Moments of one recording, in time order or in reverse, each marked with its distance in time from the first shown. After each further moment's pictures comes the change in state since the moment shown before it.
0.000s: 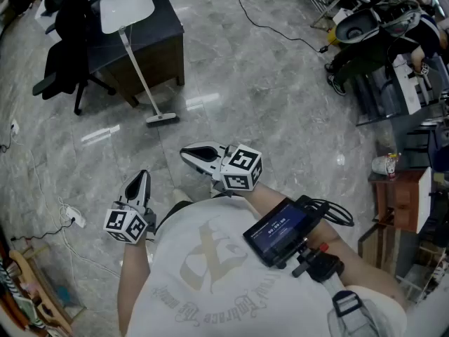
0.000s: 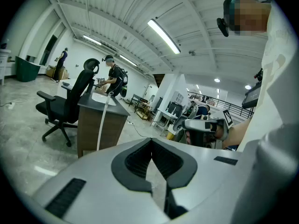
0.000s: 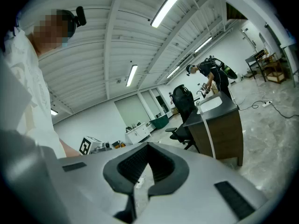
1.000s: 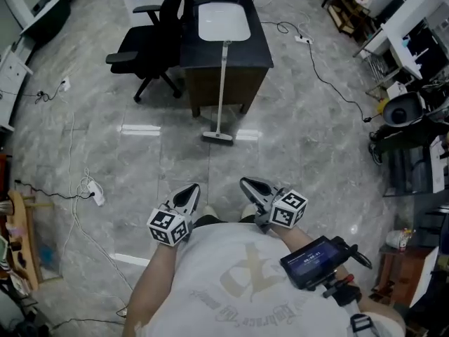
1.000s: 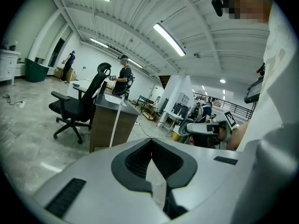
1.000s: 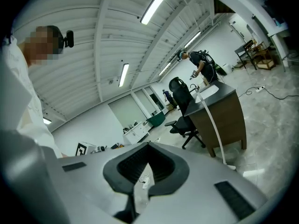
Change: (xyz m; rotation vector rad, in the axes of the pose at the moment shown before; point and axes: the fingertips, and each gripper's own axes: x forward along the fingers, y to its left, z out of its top) left arm -0.064 0.045 -0.021 -0.011 -0.012 0.062; right arm 0.042 0.031 -0.047 0.125 0.000 -0.055
